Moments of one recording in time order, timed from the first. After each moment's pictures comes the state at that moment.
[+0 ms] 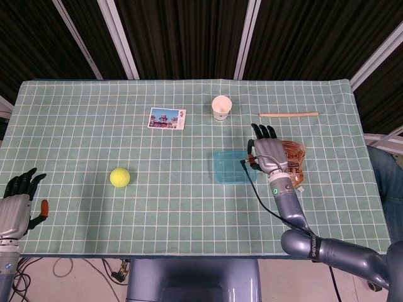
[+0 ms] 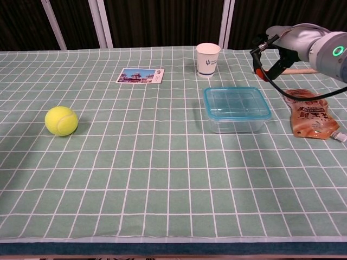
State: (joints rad) left arm -0.14 -1.15 -0.08 -1.76 1.29 1.38 0.17; right arm 0.83 -1.51 0.32 -1.48 -0.73 1.02 -0.55
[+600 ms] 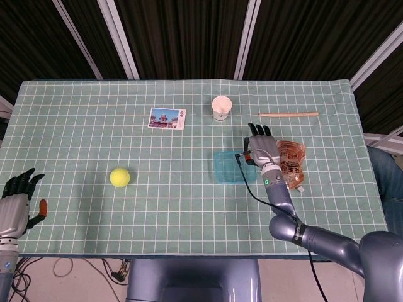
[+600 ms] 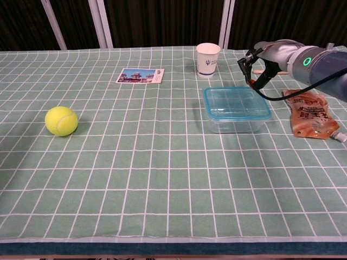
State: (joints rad) left arm -0.14 -1.15 -0.08 -1.76 1.25 1.37 0.18; right arm 0.91 -1.63 0.33 -1.23 -0.63 0.91 -0.54
